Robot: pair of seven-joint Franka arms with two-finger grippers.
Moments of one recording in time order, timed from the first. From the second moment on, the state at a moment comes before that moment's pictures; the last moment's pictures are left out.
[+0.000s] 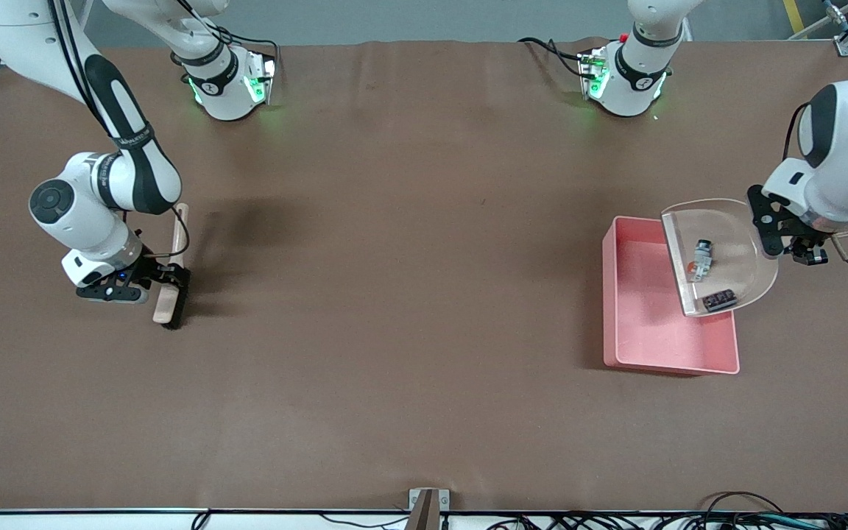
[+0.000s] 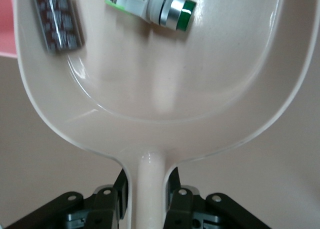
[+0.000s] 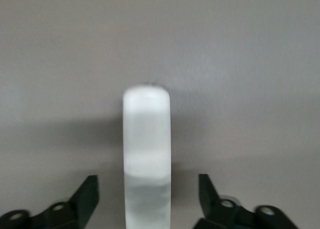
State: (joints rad) left arm 0.54 0.04 -0.47 -2.13 0.51 2.07 1.31; right arm 0.00 0.30 -0.09 -2.28 0.02 2.69 -0.05
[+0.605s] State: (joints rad) left arm 0.52 0.09 -0.55 -2.07 0.66 1.94 1.20; right arm 0.00 0.20 -0.09 -1.98 0.02 2.20 -0.07
